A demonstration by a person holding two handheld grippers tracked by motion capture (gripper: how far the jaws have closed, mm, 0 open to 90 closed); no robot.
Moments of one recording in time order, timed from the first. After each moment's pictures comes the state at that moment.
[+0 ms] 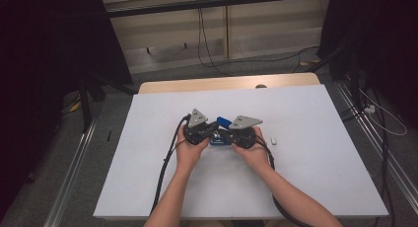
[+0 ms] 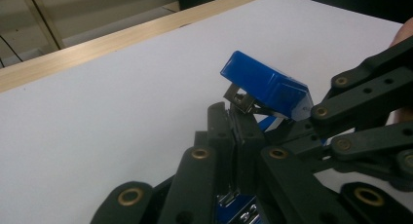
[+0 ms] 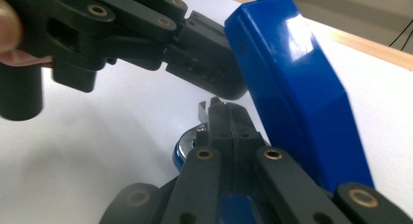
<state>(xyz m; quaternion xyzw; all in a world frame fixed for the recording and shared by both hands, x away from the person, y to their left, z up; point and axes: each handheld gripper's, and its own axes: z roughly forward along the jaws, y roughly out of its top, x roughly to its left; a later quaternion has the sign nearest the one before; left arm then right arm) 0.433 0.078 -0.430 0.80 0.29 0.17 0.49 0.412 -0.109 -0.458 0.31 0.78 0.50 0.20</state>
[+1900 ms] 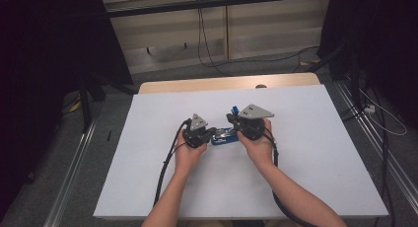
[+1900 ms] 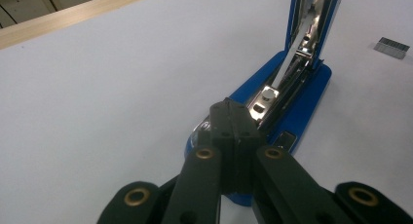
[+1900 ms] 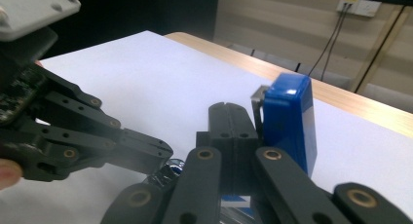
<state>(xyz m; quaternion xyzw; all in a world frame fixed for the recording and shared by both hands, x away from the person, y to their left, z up) 0.434 0.082 -0.450 0.82 0.31 0.17 0.45 0.409 -0.127 -0.416 0.37 0.73 0.50 0.27</state>
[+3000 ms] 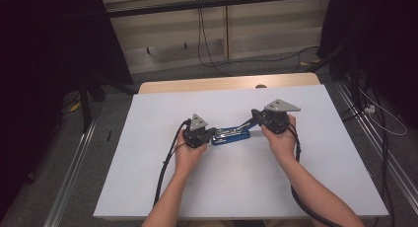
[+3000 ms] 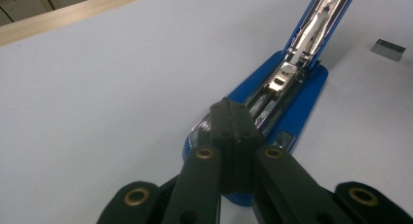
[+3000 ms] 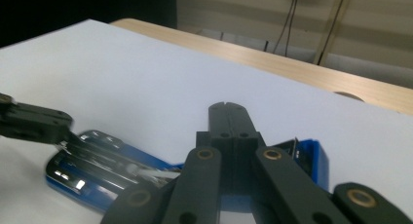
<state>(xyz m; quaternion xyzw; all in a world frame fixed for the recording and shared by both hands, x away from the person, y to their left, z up) 0.434 0.082 -0.451 0.82 0.31 0.17 0.45 0.419 -0.199 -0.427 0.44 0.71 0.47 0.28</state>
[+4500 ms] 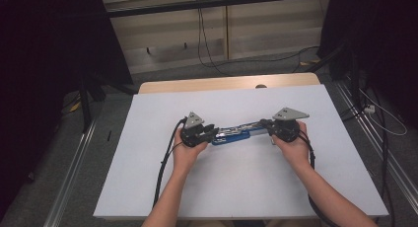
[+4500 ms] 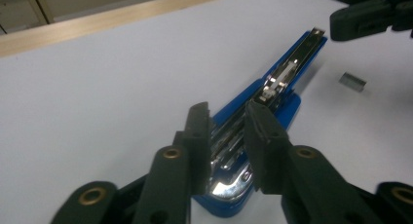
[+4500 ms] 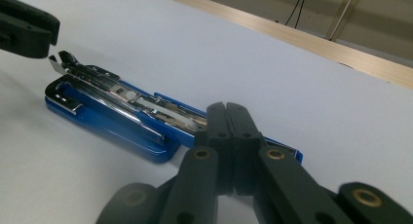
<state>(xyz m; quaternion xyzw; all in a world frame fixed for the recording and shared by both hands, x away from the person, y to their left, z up) 0.428 0.087 -0.433 0.80 0.32 0.14 0.49 0.398 -0.224 -0.437 0.41 0.75 0.44 0.27</state>
